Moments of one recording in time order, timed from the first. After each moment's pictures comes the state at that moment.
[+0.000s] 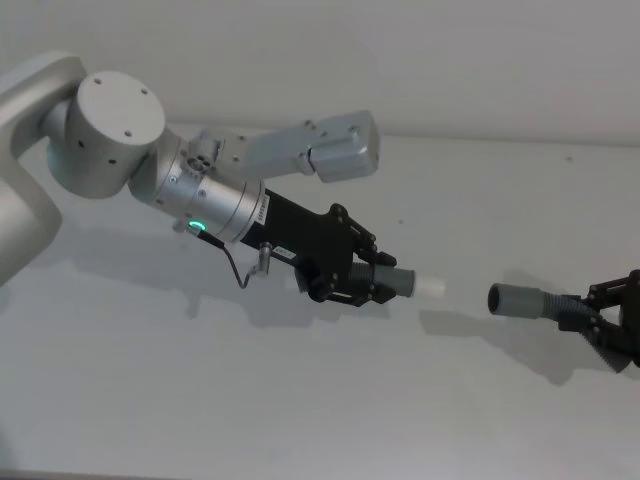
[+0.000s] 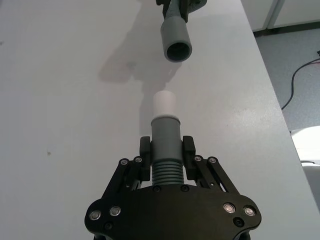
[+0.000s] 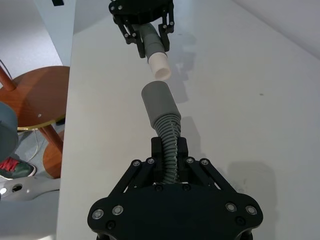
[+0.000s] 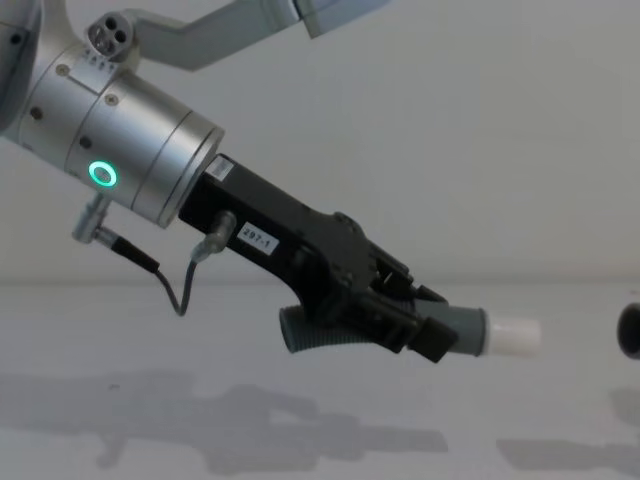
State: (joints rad) left arm -0.84 0.52 0.87 -1.49 -0.30 0.33 -1.10; right arm 0.30 0.82 -0.28 -1.40 0.58 0.06 1.31
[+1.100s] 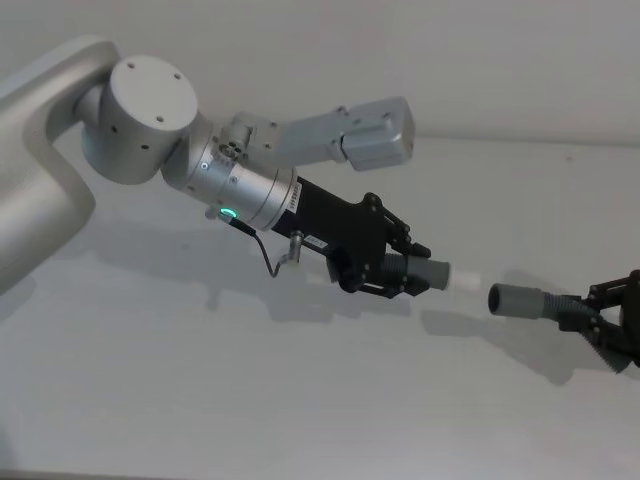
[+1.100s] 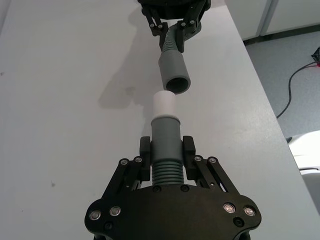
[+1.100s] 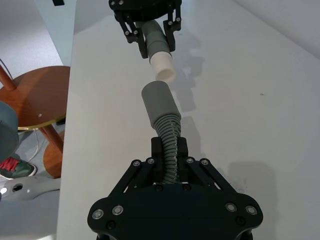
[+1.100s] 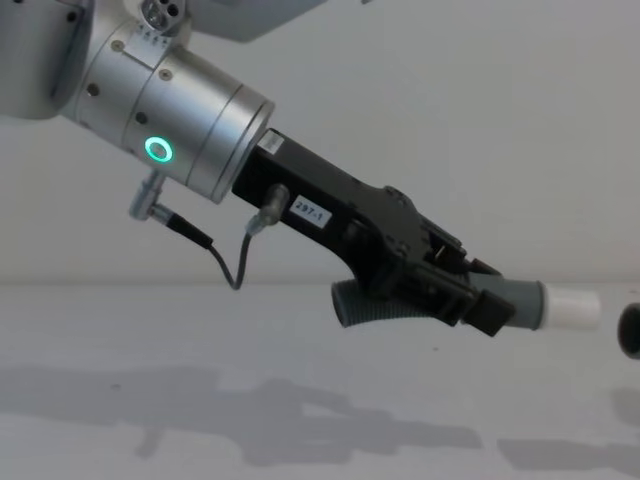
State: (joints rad) left arm -0.90 0.46 0.91 -1.45 -0.32 0.30 -1.10; right arm 0.30 0.82 -0.28 -1.40 0.58 0.06 1.31
